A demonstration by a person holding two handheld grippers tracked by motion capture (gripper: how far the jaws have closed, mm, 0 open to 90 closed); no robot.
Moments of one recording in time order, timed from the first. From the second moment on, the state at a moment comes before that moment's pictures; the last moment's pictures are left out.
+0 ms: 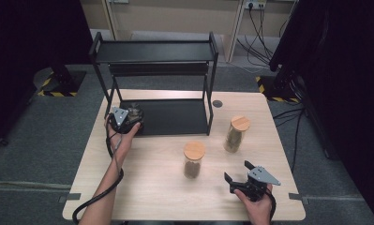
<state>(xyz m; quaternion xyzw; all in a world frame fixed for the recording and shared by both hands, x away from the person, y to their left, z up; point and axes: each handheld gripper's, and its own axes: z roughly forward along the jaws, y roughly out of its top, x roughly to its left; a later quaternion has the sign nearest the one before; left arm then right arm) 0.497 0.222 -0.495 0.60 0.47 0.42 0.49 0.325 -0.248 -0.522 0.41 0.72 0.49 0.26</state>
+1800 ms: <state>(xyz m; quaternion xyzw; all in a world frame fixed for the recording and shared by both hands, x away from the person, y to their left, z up) 0.456 0.213 -0.501 0.60 0.46 0.41 0.51 0.324 -0.248 -0.522 0.41 0.72 0.49 0.26</state>
